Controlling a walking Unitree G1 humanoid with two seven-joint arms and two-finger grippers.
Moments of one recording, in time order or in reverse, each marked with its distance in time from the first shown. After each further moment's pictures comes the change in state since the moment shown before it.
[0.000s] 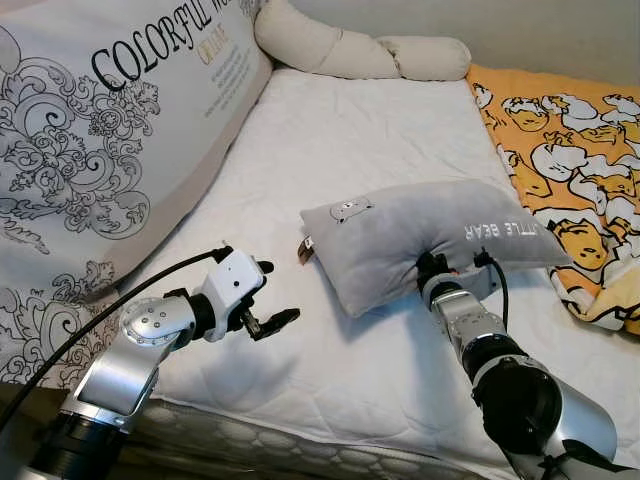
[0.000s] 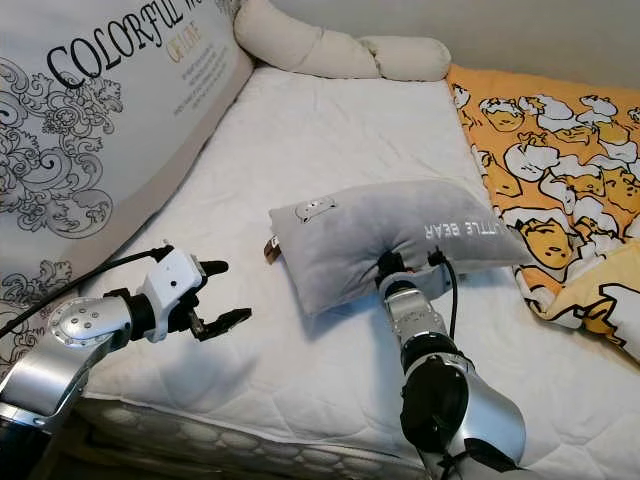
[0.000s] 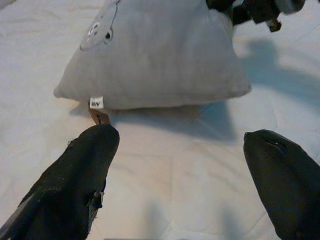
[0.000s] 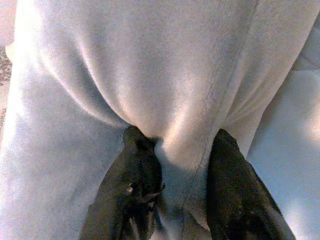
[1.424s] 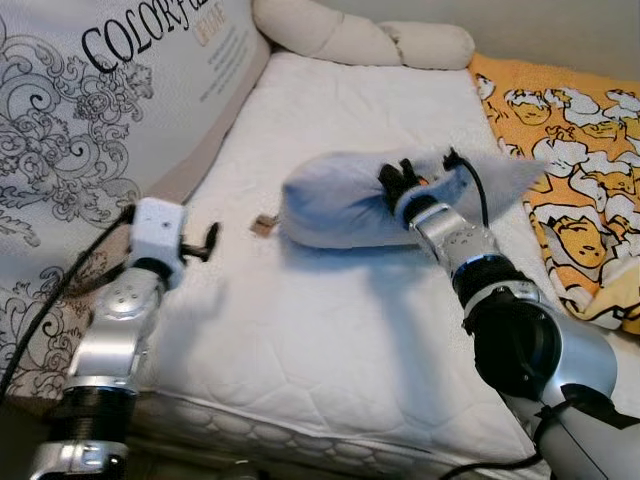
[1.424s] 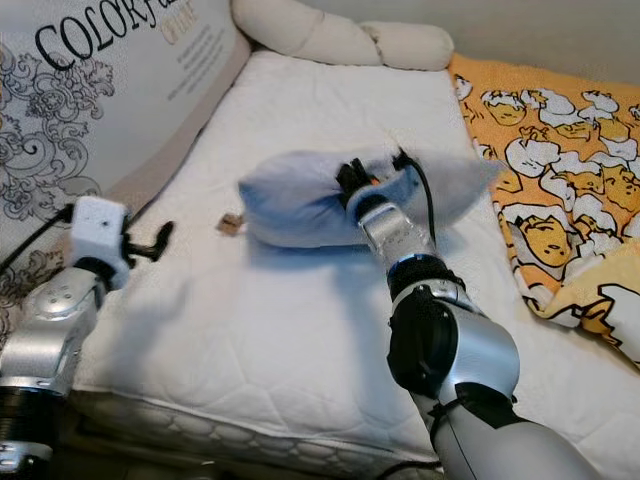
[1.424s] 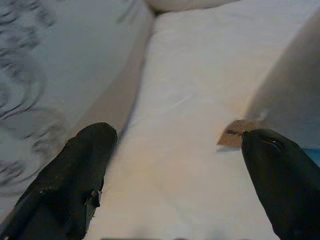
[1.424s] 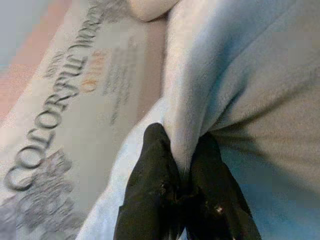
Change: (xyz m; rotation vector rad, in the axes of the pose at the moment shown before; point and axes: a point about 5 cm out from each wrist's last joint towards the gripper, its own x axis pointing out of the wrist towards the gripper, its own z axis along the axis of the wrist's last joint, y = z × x) left arm -0.028 0.074 -0.016 -0.232 -0.045 0.832; right arm -0.004 0.141 0.001 -0.177 0.167 0.455
